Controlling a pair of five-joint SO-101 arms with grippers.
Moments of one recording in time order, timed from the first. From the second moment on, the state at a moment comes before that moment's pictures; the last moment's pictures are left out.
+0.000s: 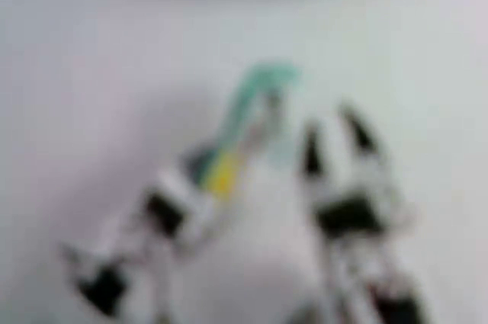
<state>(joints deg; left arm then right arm) 30.7 -103.8 91.7 29.7 -4.5 -16.9 -93.0 59.0 48.7 26.0</state>
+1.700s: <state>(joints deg) 30.3 -104.0 91.6 30.5 -4.5 -24.4 -43.0 32.8 45.5 28.2</state>
